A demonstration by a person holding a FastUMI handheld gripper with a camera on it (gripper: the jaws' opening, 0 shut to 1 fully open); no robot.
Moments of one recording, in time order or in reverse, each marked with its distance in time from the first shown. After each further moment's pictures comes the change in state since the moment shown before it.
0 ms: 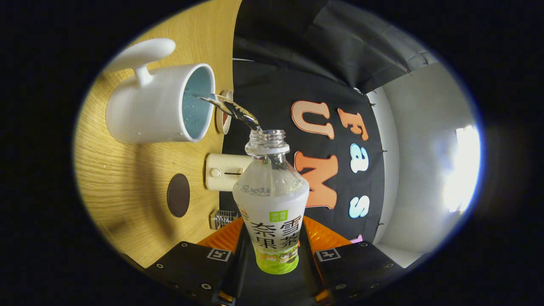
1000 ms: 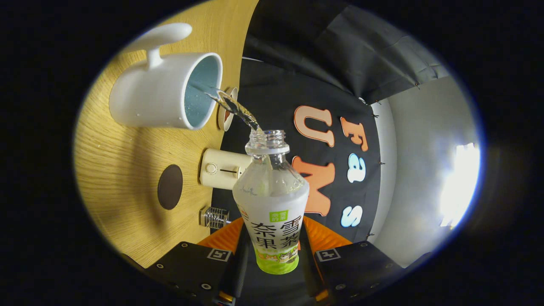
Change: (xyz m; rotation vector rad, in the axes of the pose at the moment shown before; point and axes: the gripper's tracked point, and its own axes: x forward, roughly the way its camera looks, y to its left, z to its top) arm 0.007 -0.006 0.000 -0.102 -0.032 -0.013
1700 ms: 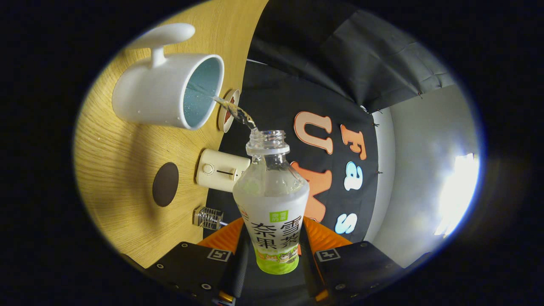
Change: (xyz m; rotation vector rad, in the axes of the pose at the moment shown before) arm 0.003 -0.012 0.007 -0.054 -0.038 -0.012
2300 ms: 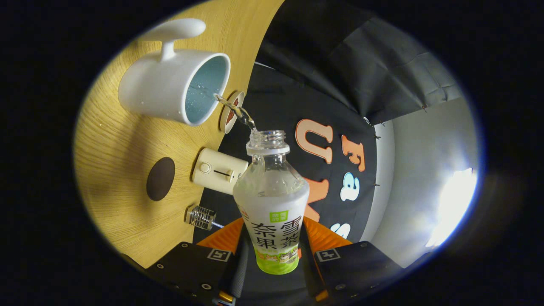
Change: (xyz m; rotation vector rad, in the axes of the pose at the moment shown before) arm 0.006 -0.007 0.004 -0.082 -0.046 0.001
